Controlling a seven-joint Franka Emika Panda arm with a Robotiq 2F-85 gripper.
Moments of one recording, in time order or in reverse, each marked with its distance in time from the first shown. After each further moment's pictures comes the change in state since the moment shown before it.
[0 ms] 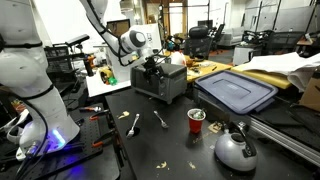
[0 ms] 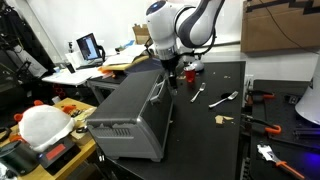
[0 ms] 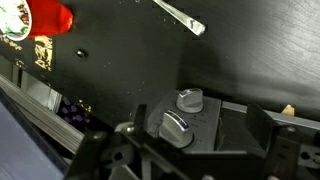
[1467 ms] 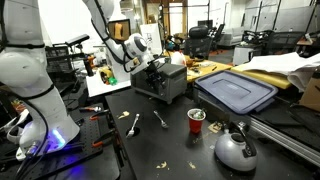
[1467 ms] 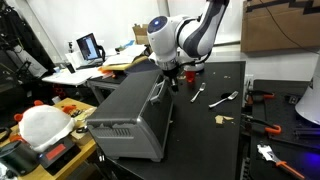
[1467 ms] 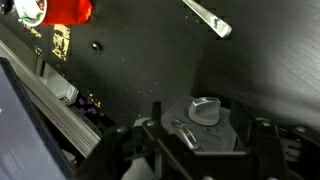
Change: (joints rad) arm 0.050 0.095 -0.048 0.037 -0.258 0.000 0.158
